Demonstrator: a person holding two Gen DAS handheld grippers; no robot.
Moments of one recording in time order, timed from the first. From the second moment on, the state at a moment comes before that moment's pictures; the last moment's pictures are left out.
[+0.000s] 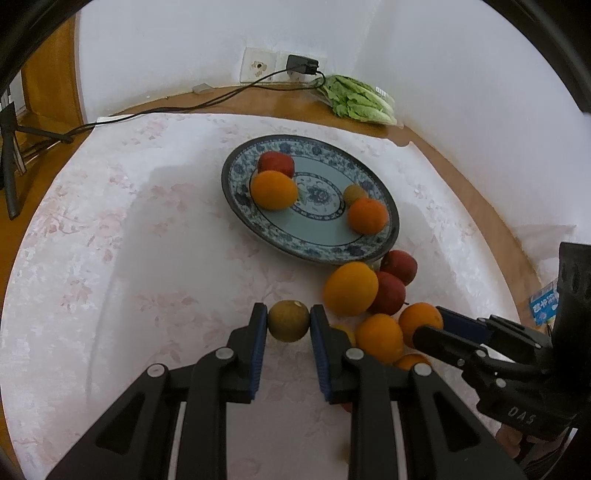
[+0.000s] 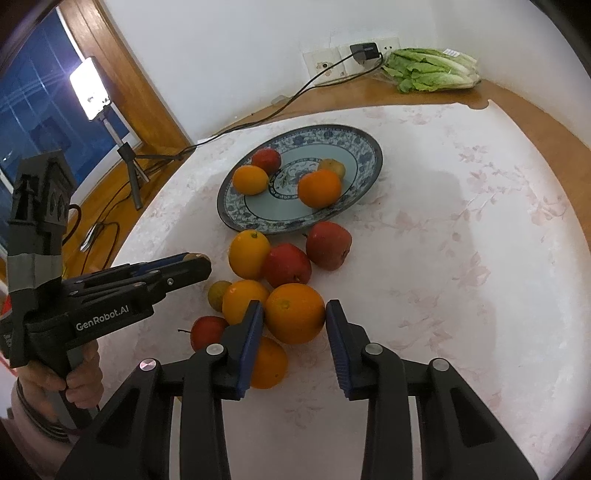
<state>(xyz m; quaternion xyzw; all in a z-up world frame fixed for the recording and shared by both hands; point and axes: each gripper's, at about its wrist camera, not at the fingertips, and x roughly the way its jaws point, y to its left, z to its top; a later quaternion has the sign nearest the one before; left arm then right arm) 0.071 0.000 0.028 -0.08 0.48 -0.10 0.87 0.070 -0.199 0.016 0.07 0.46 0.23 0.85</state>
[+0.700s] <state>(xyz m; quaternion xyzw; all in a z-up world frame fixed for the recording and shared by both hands) 0.081 -0.006 0.047 -0.07 0.46 -0.10 0.88 0.073 -0.208 0.035 0.06 0.44 0.23 0.87</state>
